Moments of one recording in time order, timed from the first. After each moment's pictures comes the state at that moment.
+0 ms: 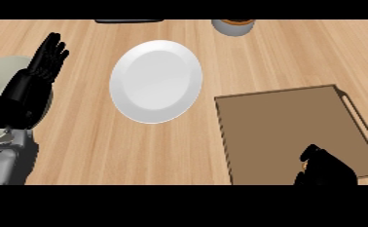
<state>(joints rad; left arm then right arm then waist) -0.23 0.38 0.04 -1.62 0.13 0.02 0.11 0.22 -0.27 0.33 -1.83 1.29 0.11 1.02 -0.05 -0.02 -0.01</state>
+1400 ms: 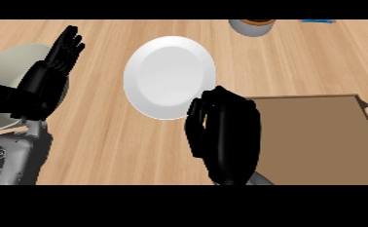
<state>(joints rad) -0.30 0.33 0.01 -1.60 0.11 -0.02 0.12 -0.46 -0.01 0.67 -1.82 1.29 -0.05 1.15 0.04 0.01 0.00</state>
